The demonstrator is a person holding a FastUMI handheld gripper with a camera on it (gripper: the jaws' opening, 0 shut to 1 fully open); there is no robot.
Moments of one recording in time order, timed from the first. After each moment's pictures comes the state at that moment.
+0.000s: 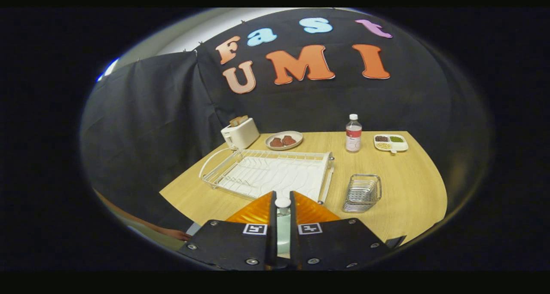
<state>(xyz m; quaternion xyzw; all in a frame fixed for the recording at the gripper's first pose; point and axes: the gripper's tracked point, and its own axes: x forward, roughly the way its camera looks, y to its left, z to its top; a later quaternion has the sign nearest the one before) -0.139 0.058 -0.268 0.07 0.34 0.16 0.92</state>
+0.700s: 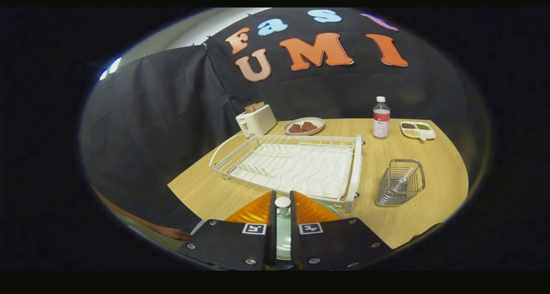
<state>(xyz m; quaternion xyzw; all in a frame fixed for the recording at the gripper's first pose) -0.148 0.107 -0.320 0.09 0.36 0.21 0.90</state>
